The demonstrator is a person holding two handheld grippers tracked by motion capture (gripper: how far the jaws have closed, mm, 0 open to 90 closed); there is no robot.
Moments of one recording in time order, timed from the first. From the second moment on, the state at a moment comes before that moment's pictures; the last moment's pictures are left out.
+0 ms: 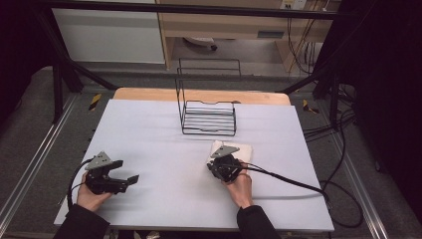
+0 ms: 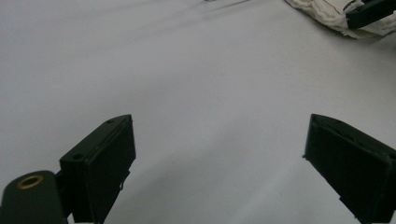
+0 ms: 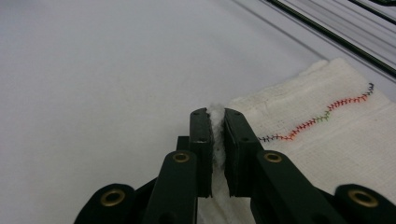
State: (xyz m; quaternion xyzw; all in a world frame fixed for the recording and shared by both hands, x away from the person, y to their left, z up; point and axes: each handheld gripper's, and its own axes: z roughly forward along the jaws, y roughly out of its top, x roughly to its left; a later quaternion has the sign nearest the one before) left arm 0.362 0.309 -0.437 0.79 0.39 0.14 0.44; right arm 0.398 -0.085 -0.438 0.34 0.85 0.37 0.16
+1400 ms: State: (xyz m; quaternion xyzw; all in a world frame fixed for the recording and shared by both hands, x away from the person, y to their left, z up) left arm 0.363 0.306 -0.439 0.80 0.39 0.14 0.43; right arm 0.447 -0.194 -0.441 0.45 0.79 0.35 0.20
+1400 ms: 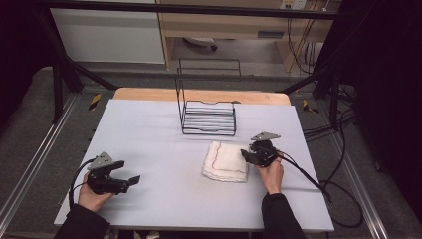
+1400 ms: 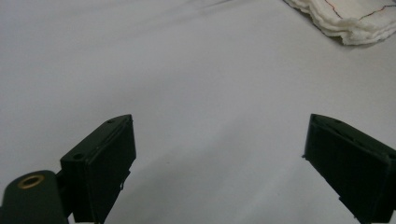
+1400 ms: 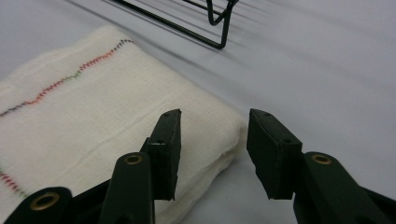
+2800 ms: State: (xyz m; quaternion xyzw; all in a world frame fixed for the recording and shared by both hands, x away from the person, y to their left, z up) left arm 0.365 0.304 -0.440 0.80 0.39 0.13 0.43; right arm 0.463 -0.203 -0.450 0.48 0.77 0.39 0.14
